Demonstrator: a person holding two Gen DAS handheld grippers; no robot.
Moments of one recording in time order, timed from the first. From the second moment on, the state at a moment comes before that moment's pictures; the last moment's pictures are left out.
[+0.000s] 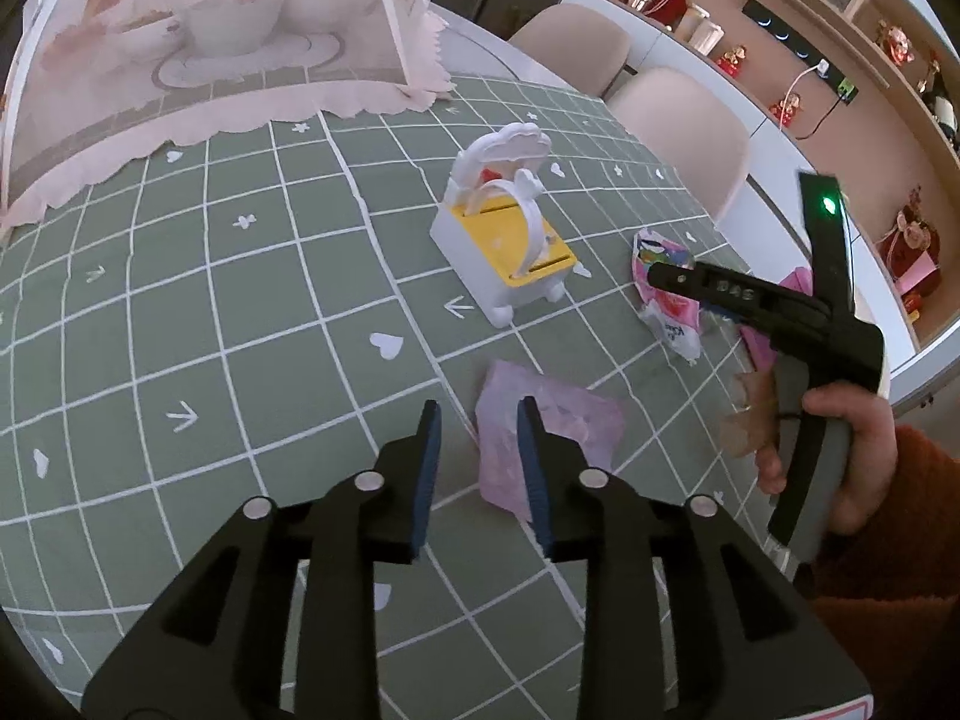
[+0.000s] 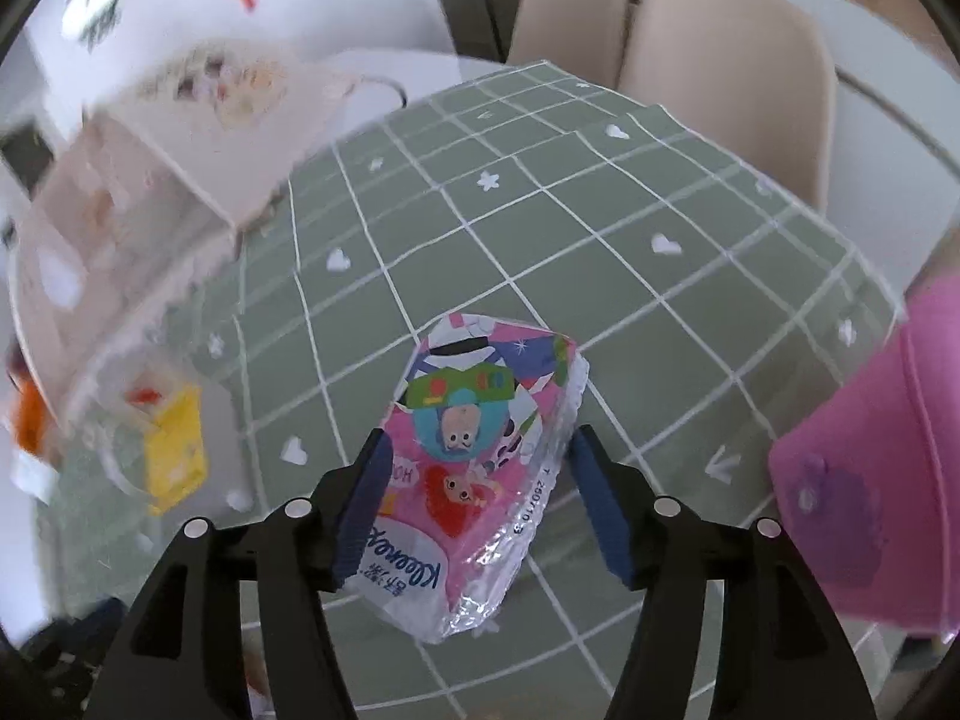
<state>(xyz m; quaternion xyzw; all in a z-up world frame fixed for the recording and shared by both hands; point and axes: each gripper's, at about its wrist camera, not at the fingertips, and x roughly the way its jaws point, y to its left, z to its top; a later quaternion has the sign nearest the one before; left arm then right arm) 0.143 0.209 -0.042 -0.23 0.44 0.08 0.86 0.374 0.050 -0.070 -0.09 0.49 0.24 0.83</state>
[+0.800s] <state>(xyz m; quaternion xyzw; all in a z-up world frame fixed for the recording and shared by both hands) 0.140 0.204 -0.051 -0.20 0.46 0.07 0.86 0.322 -0.004 -0.036 -0.11 0.47 0.31 0.82</state>
